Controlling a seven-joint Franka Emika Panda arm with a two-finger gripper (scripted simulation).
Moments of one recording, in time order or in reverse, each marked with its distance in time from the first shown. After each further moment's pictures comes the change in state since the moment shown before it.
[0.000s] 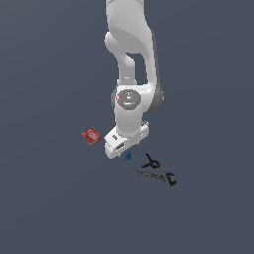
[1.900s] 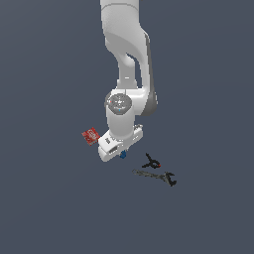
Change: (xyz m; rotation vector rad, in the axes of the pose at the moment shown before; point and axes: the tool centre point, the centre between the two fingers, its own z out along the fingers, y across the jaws) arm -0.009 0.024 0.010 0.001 0.000 -0.005
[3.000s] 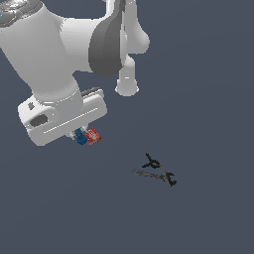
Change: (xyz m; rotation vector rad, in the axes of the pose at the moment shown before) arm -0.041 0.130 -0.201 0.000 0.003 0.001
